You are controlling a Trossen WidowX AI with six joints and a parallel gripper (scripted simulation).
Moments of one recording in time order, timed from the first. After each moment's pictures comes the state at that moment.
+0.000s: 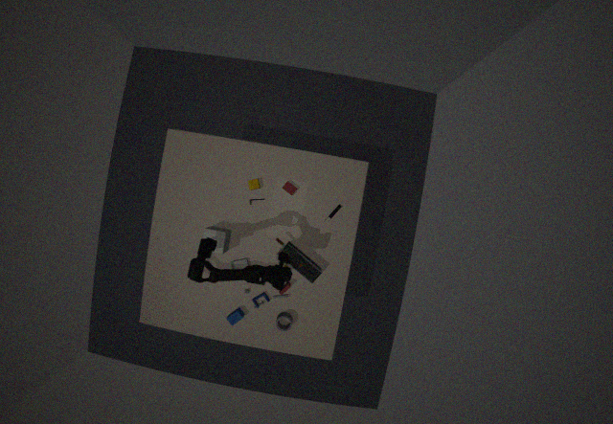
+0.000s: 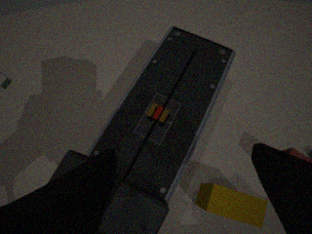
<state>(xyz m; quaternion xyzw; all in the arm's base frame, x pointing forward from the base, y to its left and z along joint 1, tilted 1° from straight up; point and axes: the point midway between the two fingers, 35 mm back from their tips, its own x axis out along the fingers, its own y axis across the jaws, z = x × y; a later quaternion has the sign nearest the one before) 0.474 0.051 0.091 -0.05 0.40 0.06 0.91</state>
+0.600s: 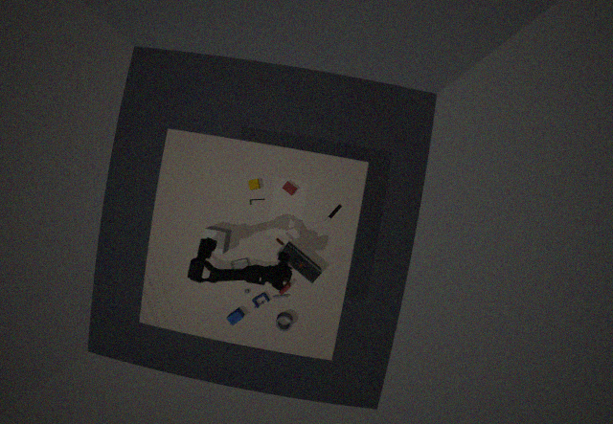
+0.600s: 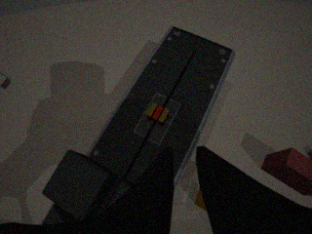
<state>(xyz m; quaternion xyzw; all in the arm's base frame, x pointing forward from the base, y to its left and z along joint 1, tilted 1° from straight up) 0.474 0.051 0.091 -0.05 0.40 0.06 0.91</state>
